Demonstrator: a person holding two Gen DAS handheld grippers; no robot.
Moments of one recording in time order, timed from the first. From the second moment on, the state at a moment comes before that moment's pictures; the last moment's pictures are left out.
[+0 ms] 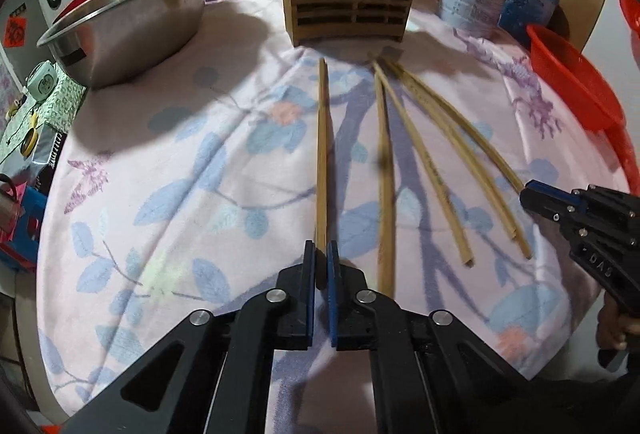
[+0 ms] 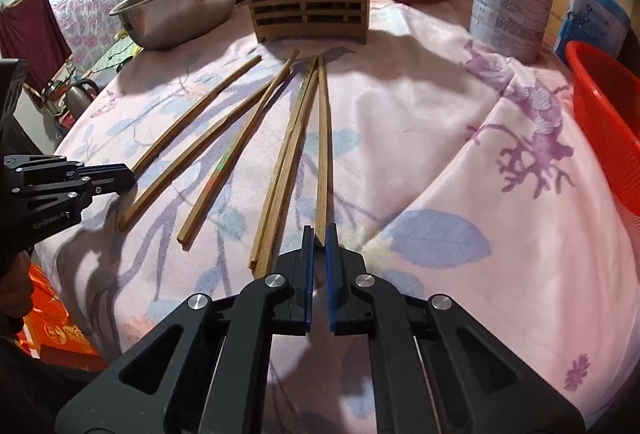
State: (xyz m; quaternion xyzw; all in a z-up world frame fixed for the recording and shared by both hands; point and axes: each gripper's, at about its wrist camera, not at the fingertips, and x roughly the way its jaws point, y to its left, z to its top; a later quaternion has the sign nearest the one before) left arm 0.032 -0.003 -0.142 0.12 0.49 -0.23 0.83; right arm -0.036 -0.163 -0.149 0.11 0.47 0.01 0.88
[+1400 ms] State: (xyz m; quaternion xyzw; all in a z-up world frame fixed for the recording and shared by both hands) left arm 0.130 -0.033 0.111 0.04 0.33 -0.30 0.89; right arm 0.043 -0.222 0.075 0.09 0.23 0.01 0.97
